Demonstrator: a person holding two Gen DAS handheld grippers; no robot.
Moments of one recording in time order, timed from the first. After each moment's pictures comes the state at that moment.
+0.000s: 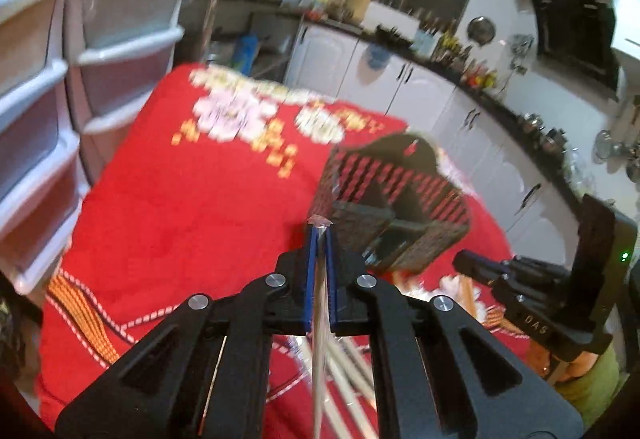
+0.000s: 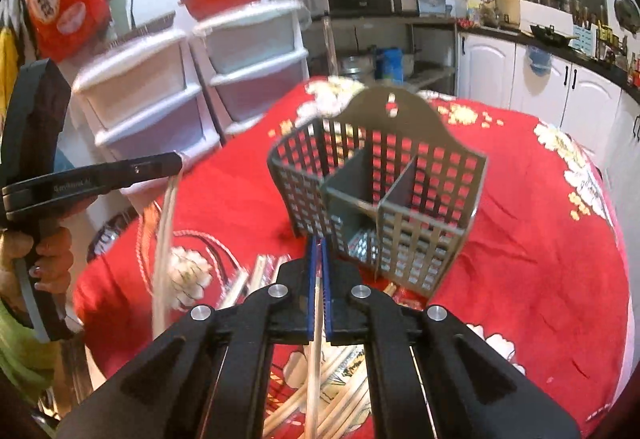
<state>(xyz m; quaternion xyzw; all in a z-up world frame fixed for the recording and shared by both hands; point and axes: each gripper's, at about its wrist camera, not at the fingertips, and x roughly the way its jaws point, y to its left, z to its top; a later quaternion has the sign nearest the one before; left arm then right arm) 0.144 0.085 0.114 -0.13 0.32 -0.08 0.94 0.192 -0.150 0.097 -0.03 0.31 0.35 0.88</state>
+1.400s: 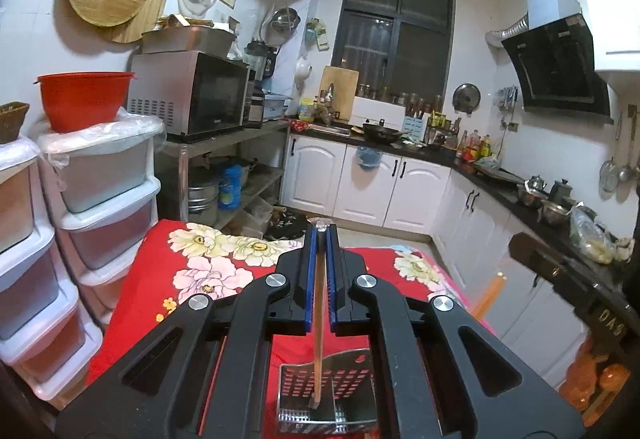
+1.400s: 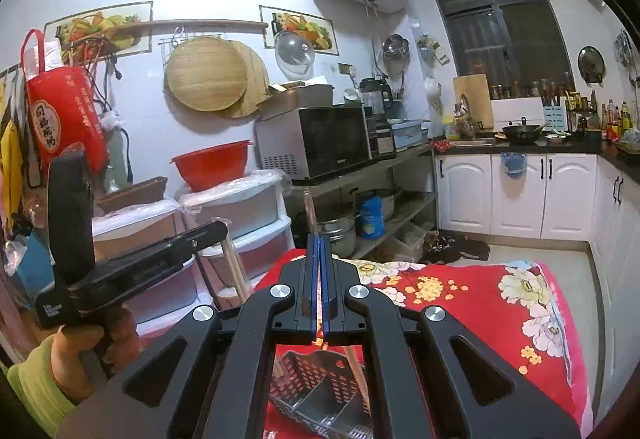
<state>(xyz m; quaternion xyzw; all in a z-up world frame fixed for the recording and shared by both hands) 0.223 0.031 0.238 -0.07 0.14 -0.05 0.99 0.247 -0.197 0.253 0.05 0.12 0.32 0.94</state>
